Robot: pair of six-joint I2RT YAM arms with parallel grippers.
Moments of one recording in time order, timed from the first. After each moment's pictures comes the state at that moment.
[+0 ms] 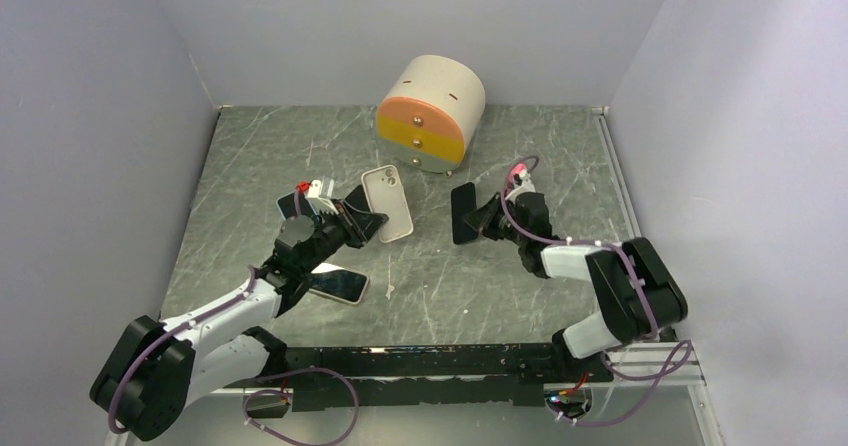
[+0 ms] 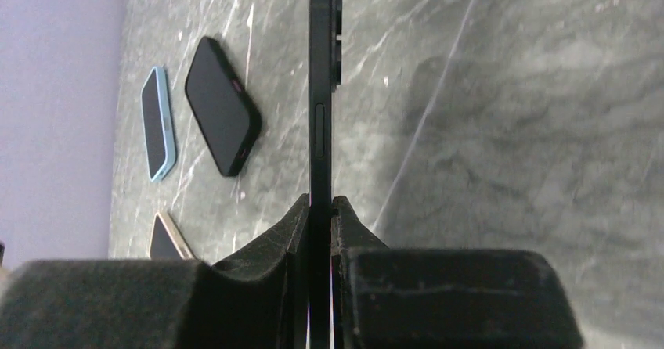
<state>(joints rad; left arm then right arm) -0.55 1.03 0.35 0.62 0.16 -0.72 0.34 1.45 0.42 0.60 -0.27 0.78</state>
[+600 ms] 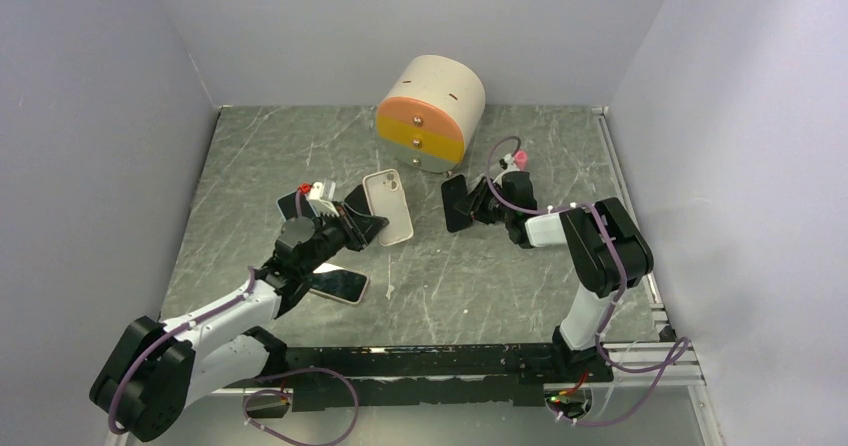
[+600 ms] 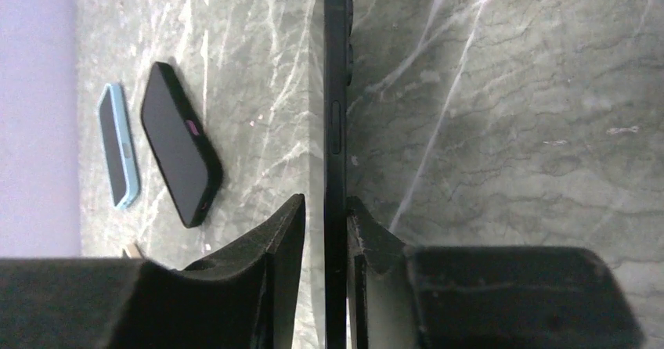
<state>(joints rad) -0.55 1.03 0.34 0.61 0.18 -0.72 0.31 1.77 0.68 0.57 -0.32 0.74</state>
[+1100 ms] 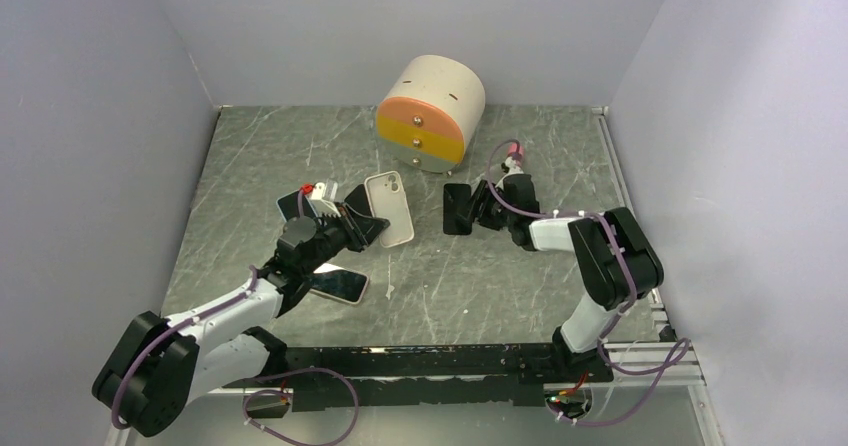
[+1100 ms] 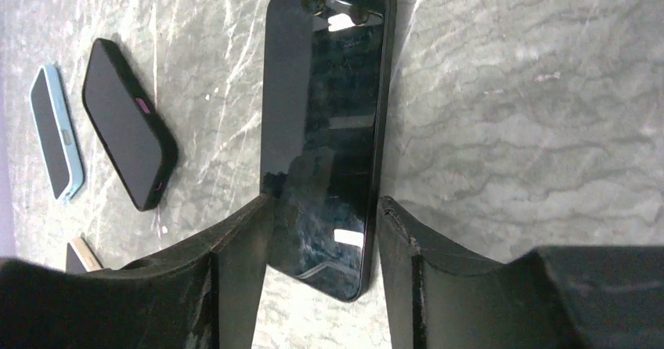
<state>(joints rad) -0.55 1.05 0.33 0.62 0.20 -0.72 0.31 1.71 0.67 0.43 -0.25 0.64</state>
